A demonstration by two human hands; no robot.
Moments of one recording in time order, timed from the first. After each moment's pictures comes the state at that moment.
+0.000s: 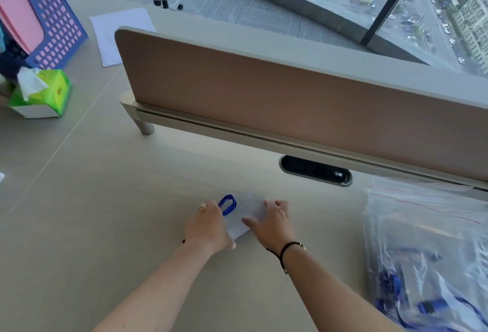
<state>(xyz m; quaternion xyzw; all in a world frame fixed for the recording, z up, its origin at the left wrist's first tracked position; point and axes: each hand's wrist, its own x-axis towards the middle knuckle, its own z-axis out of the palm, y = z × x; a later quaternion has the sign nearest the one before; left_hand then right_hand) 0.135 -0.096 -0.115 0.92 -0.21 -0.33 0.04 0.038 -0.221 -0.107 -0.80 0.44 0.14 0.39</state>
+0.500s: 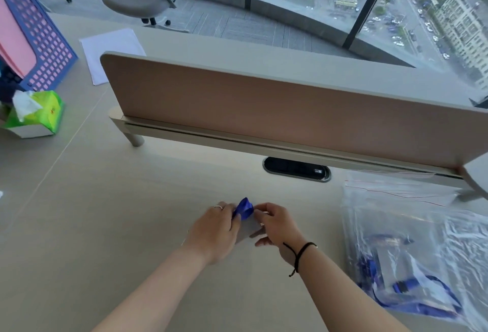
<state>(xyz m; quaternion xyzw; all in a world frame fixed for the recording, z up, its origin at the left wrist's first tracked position) 0.102 -0.107 -0.075 0.87 -0.38 -0.24 0.19 -0.001 -0.239 -0.061 -0.59 0.46 0.07 0.66</state>
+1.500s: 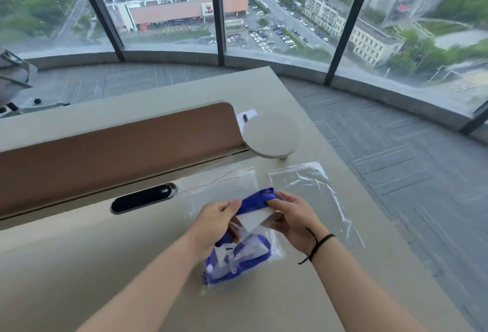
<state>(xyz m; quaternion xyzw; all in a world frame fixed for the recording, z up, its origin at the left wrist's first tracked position) -0.191 -0.359 0.034 0.69 -0.25 -0.55 0.39 -0.364 -0.446 0.020 -0.35 0.46 -0.23 0.79</state>
